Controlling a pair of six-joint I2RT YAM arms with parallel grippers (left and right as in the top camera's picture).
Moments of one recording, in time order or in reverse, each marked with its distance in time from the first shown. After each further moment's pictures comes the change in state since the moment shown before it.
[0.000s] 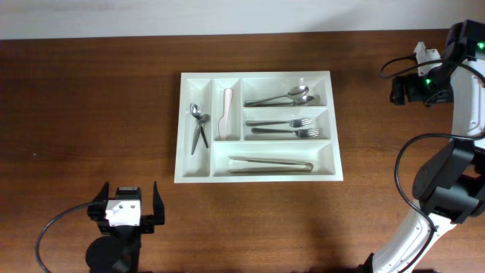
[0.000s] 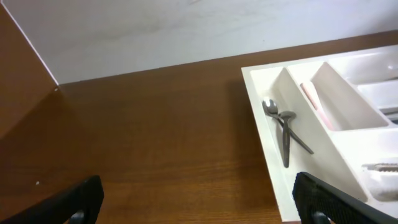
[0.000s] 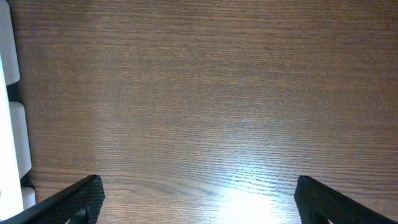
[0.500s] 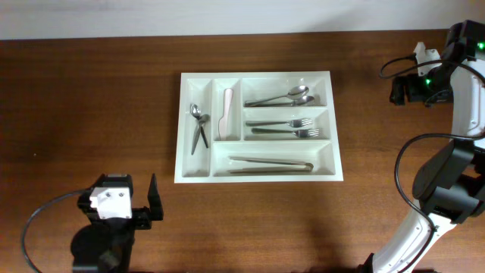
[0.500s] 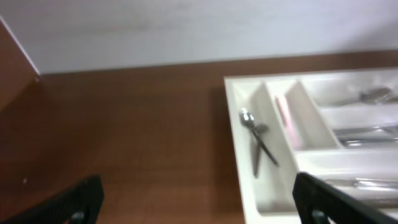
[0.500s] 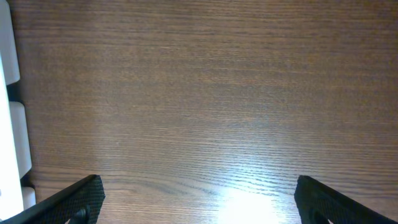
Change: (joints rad) left arm -0.060 0.238 0.268 -0.103 -0.023 -0.122; right arm 0.000 0.000 0.000 0.000 0.000 0.000
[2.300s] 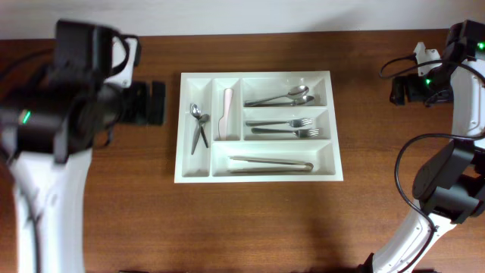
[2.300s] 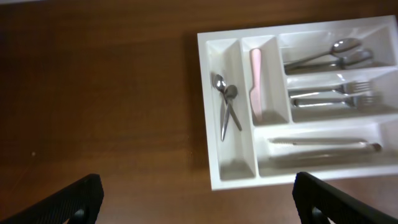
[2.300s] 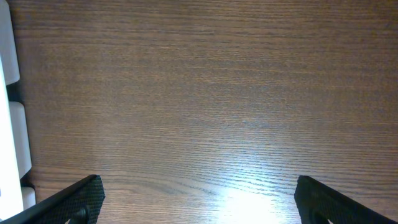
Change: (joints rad) left arm -0.116 1.239 1.564 -0.946 0.022 -0.076; right arm 0.000 0.000 0.000 -0.001 0.000 0.000
